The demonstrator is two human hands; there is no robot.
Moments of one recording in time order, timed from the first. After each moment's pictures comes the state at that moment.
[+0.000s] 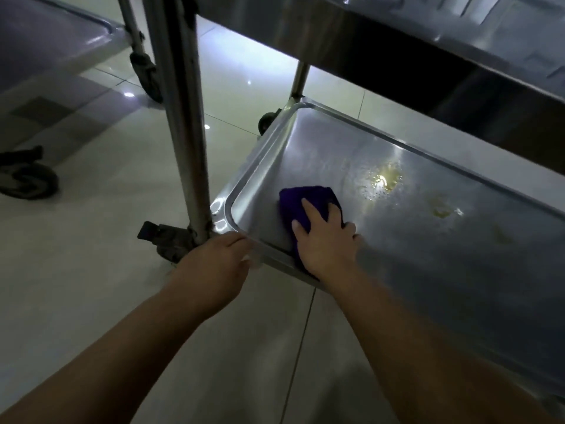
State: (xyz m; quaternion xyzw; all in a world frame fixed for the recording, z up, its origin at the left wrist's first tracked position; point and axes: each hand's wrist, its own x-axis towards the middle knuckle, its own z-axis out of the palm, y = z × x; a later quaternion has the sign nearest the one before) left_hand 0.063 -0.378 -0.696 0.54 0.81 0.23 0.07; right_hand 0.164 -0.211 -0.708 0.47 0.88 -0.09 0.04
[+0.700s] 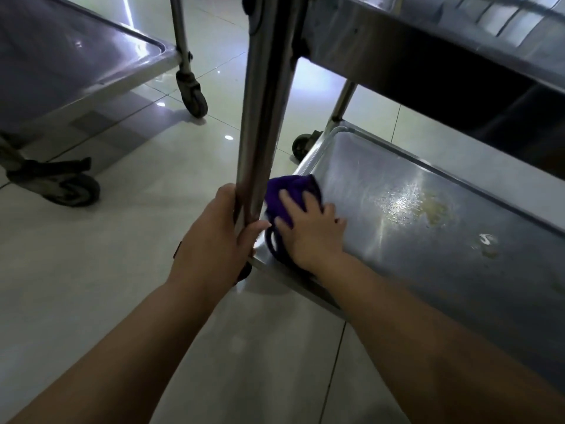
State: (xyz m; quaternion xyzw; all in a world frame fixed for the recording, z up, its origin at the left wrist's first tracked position) left_hand 0.005 -0.377 -0.672 0.35 0.81 0.48 0.06; right_hand 0.064 -0.210 -0.722 0.32 0.95 -0.02 0.01
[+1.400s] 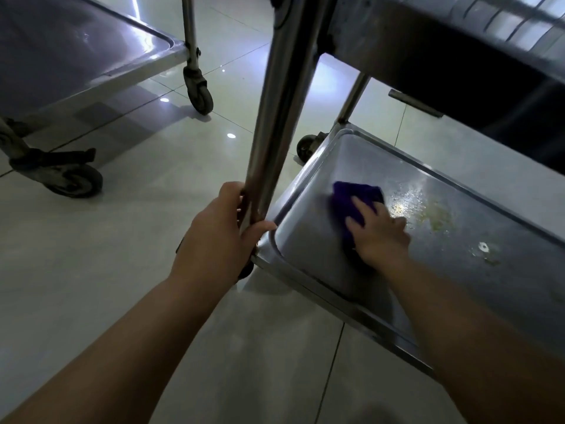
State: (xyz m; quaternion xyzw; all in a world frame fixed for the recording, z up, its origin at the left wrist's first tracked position) left_hand 0.007 -0.377 -0.672 0.33 0.79 0.51 0.05; right_hand 0.124 -0.130 -0.714 0.46 0.89 -0.03 0.04
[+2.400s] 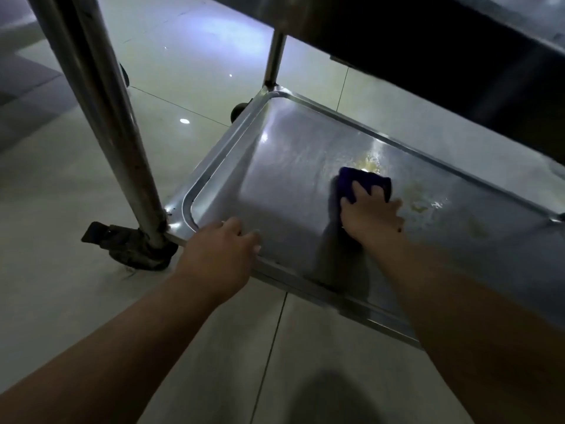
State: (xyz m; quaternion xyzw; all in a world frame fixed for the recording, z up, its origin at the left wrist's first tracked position) left_hand 0.088 -0.307 -0.718 0.56 0.82 0.13 0.00; right_hand 0.218 -0.076 -0.713 0.59 0.80 -0.03 0.05
